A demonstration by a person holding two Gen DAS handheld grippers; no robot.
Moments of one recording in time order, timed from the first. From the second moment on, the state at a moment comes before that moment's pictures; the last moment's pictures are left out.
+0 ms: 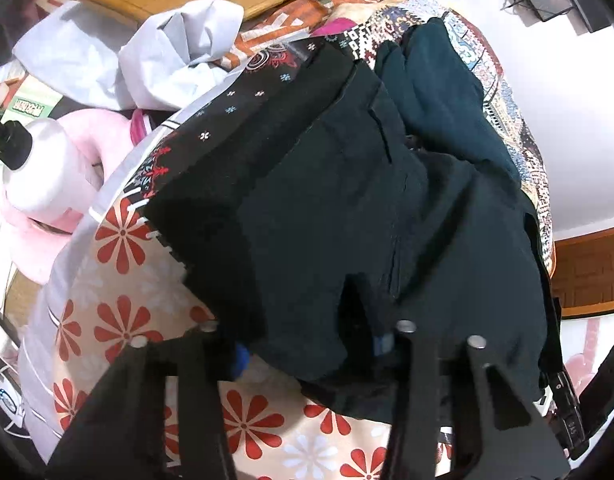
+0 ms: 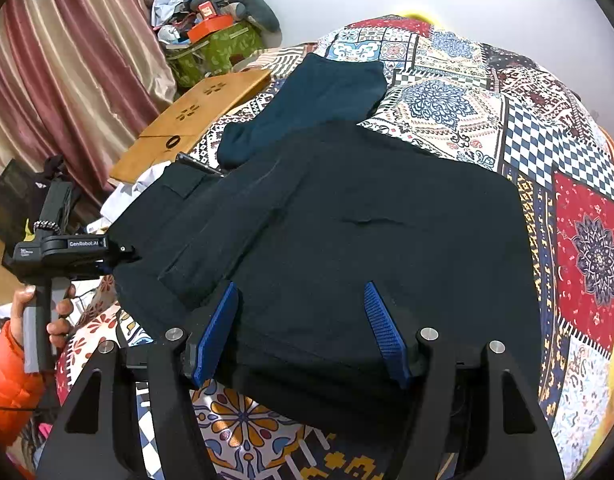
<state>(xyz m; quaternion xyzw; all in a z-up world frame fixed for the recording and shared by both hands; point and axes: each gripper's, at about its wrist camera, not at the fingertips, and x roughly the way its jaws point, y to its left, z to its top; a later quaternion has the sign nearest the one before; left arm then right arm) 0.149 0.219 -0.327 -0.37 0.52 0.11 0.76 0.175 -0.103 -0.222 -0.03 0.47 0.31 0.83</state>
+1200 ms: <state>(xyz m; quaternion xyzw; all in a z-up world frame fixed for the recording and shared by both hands) 0.227 -0.012 -0.071 -0.02 0.28 -0.06 0.96 0.161 -0.187 -0.223 0.04 0.46 0.26 0.85</state>
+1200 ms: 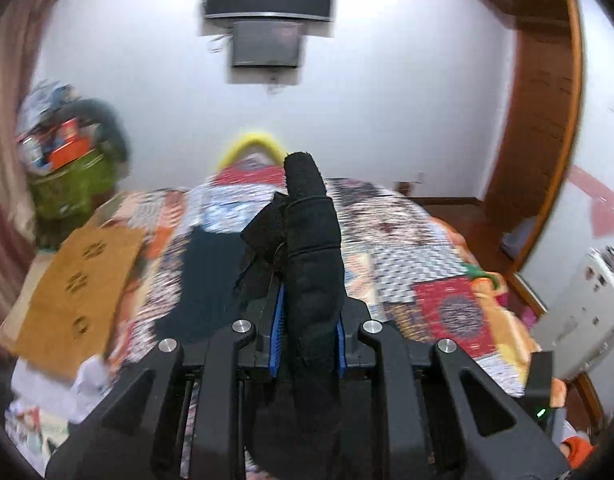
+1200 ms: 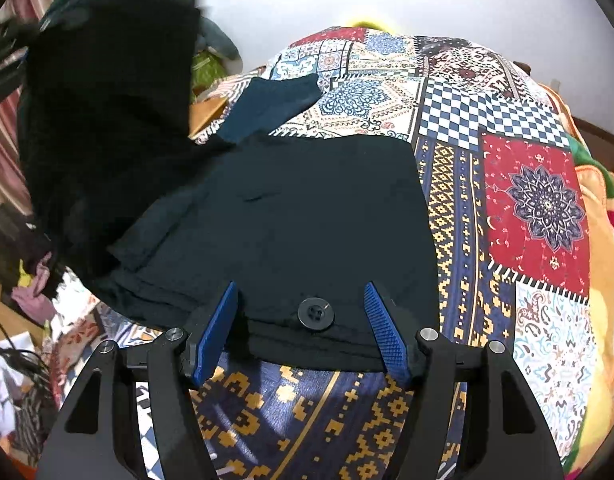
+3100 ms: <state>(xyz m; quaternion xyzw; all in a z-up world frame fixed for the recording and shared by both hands) 0.323 0.011 -0.262 0.17 0.48 -0.05 0.86 0.173 -0.239 -0.223 0.04 0.44 0.17 0.88</state>
